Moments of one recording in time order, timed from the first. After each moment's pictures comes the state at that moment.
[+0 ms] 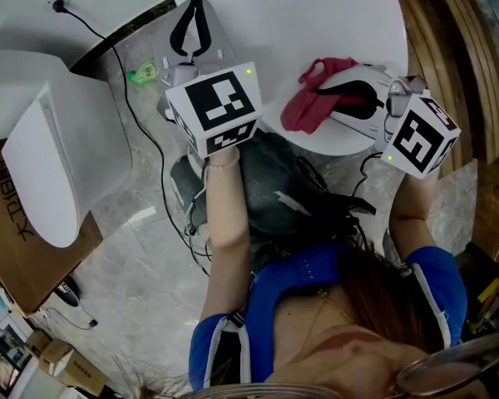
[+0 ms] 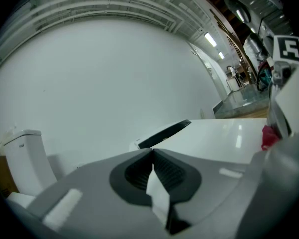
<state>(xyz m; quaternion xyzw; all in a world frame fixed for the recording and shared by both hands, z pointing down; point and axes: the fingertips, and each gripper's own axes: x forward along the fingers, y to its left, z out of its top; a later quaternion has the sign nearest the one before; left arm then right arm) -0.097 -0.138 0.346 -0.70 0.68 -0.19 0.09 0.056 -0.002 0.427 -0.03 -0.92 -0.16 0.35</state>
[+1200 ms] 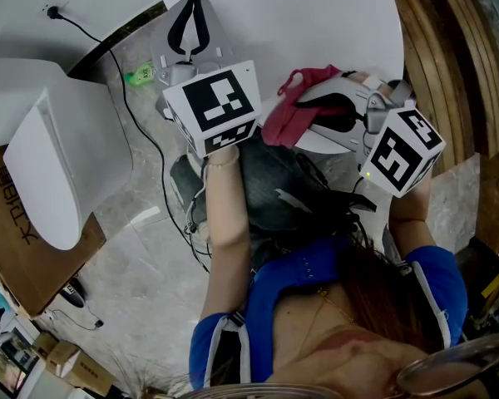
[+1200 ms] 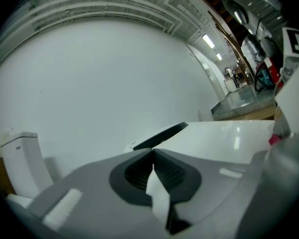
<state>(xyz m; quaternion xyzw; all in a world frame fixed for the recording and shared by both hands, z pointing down) -0.082 -0.141 0.345 -0.71 0.67 -0.19 0.10 0.035 0.022 0.430 -0.04 -0.92 -0.17 0.35</state>
